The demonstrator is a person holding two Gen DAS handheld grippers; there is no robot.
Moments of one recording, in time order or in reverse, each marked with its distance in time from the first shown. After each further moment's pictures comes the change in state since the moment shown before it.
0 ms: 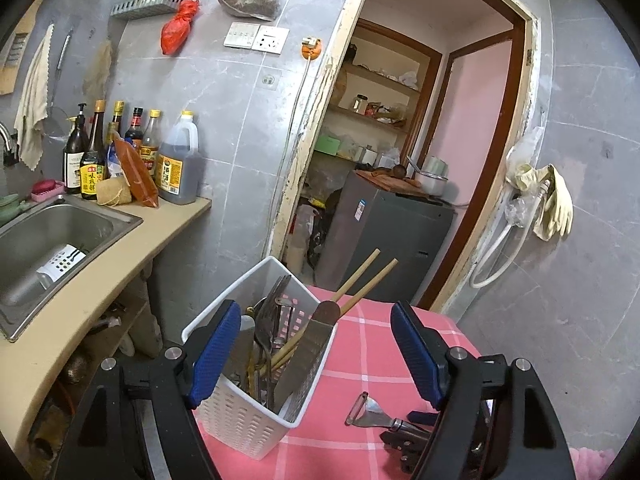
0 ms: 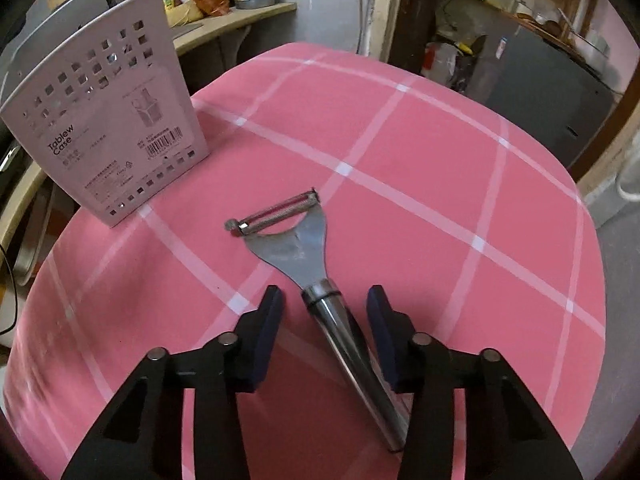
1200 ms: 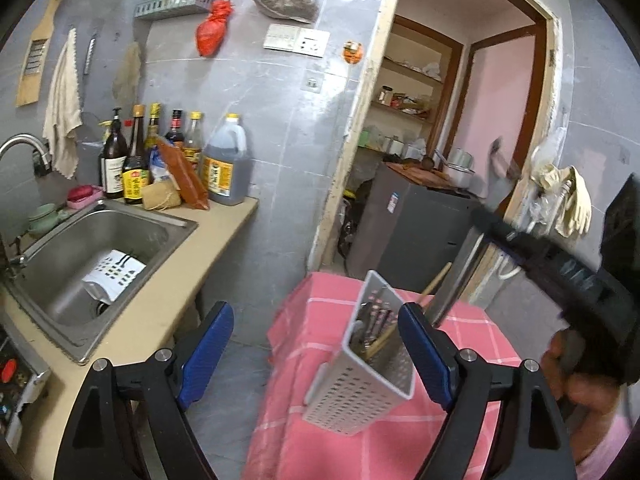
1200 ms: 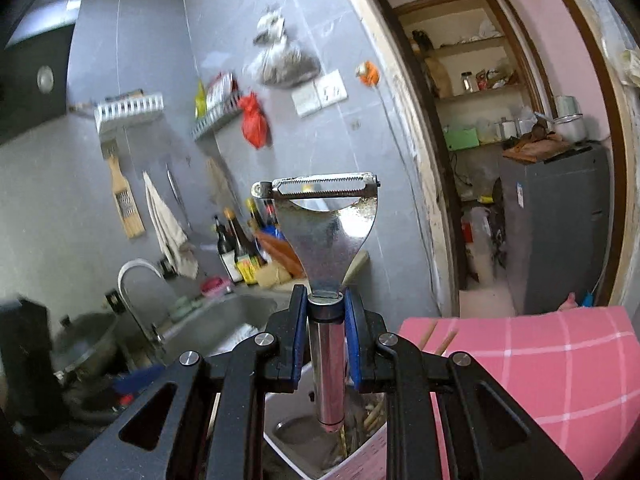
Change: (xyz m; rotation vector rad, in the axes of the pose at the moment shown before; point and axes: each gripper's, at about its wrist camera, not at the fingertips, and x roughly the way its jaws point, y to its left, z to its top) left arm -0.045 0.076 0.036 0.007 0.059 0.090; right arm -0.152 0.105 0.078 0.242 -0.788 0.234
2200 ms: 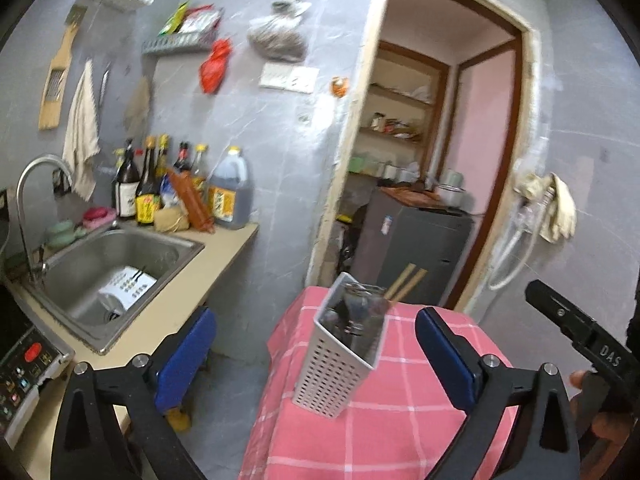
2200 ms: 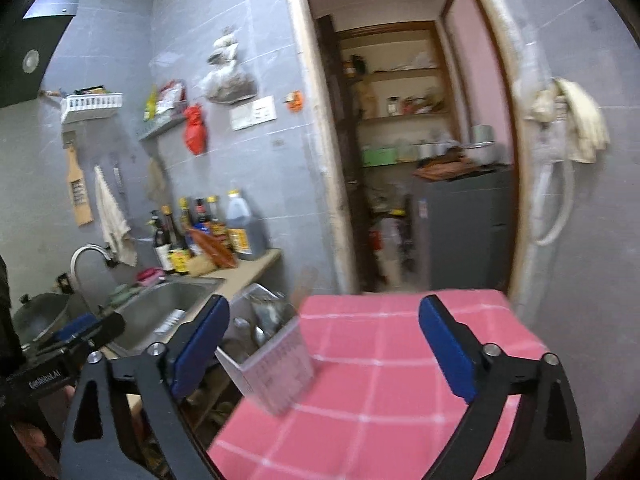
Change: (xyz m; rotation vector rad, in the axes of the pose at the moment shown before) left arm -0.075 -0.028 -0.027 0.048 -0.117 -0.007; right arm -0.177 -0.002 -0.014 -0.026 -0.048 -0.354
